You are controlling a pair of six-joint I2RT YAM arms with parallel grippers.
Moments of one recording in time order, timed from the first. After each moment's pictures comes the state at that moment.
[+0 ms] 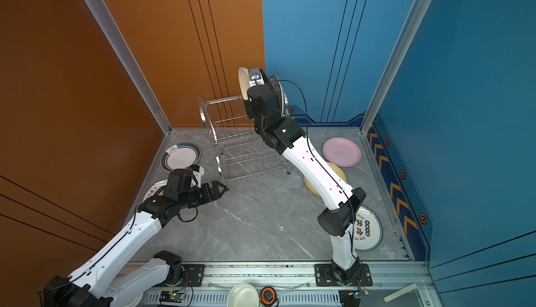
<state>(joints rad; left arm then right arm) -0.31 0.96 0.71 -0.52 0.25 -0.65 0.75 1.95 2.36 -0.53 0.65 -0.06</state>
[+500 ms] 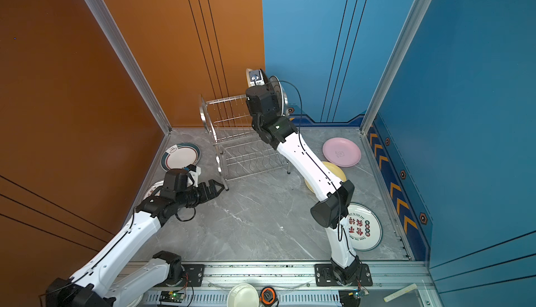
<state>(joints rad) -0.25 0.96 0.70 -0.52 0.30 -0.65 0.71 2.05 2.39 -0.48 0.72 -0.09</state>
